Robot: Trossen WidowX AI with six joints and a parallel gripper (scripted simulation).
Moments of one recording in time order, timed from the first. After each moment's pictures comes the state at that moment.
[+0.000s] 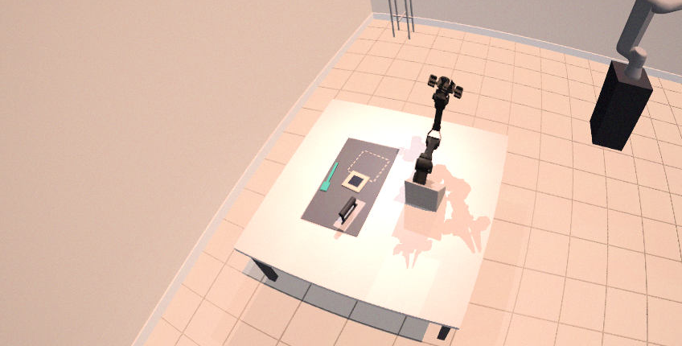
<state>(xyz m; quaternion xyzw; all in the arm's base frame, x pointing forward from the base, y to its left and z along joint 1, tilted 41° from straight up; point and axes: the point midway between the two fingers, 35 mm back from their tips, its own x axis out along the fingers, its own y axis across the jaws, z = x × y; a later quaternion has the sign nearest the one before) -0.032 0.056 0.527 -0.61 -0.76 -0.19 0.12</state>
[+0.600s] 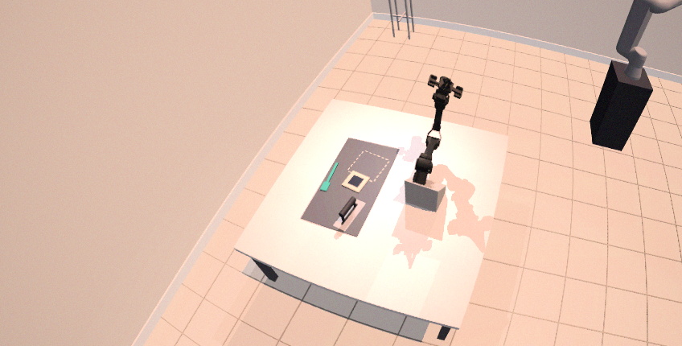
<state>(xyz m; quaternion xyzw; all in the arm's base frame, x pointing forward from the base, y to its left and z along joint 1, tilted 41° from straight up) -0.032 0.056 0.527 -0.61 -0.76 -0.19 0.12</state>
